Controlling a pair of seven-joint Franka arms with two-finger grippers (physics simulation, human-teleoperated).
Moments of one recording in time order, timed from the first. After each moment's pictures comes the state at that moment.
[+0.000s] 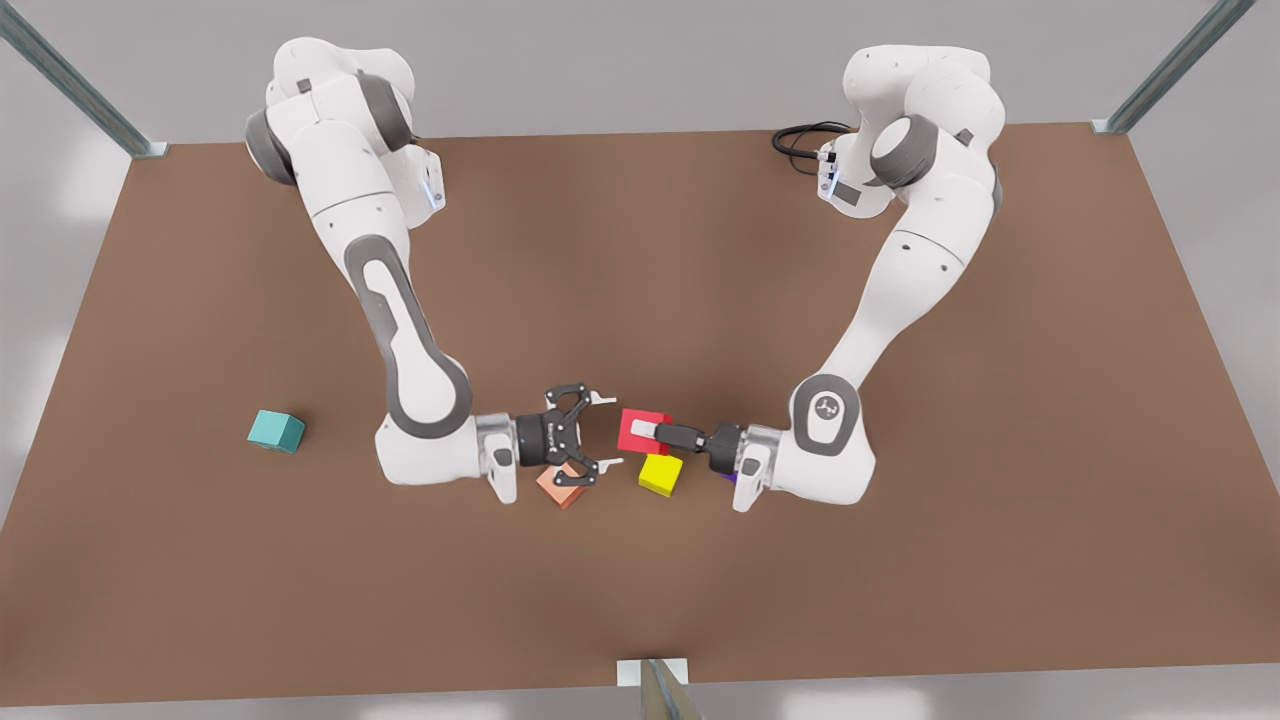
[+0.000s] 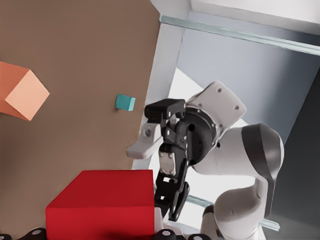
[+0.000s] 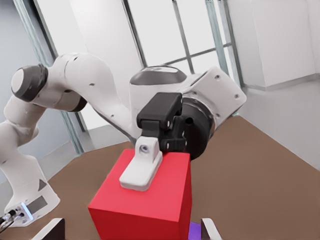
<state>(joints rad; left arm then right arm) -0.08 1.05 -0.60 -1.07 -1.02 1.94 0.11 0.37 0.74 0.02 -1.36 1.50 1.89 -1.79</state>
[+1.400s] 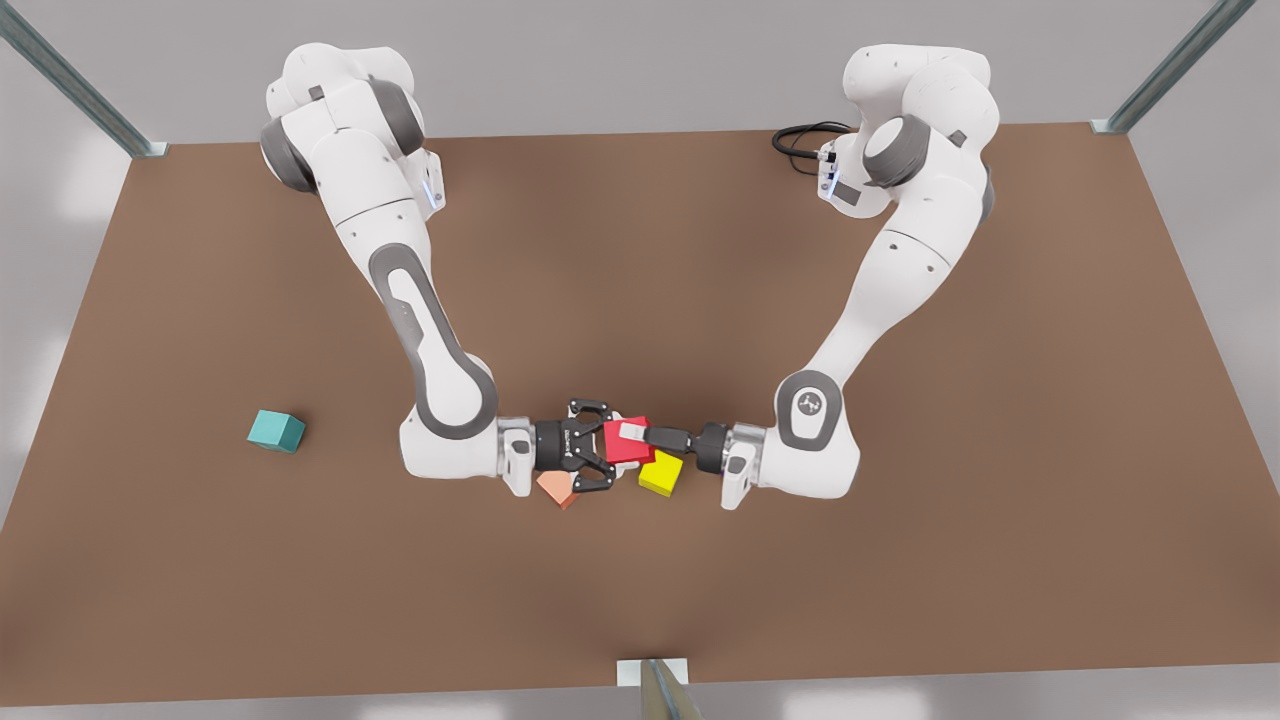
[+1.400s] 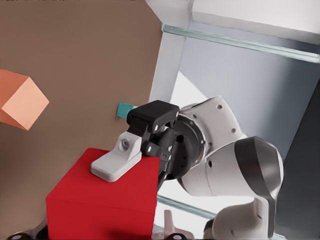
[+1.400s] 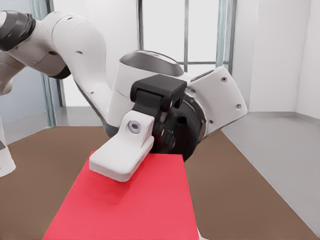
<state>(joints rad) -0.10 1.05 -0.60 -1.08 -1.03 2.01 0.12 0.41 0.78 0.02 -1.35 1.56 2.01 -2.08</state>
